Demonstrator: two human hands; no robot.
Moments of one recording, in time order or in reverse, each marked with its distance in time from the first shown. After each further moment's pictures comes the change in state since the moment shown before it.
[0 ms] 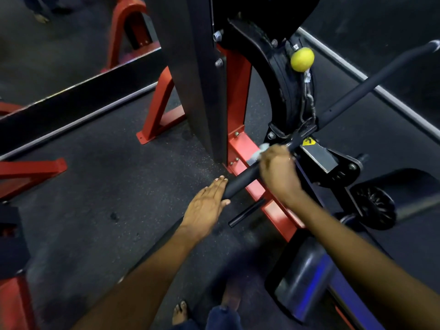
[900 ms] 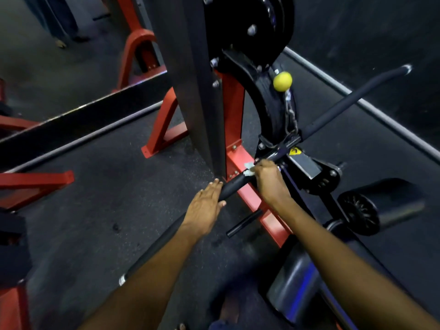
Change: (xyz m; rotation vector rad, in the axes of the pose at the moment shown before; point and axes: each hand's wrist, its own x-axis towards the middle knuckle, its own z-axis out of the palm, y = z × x) left_hand -0.004 0.023 -0.011 -0.027 0.020 -0.101; right_hand -0.018 0.005 -0.013 0.150 -0.129 0.070
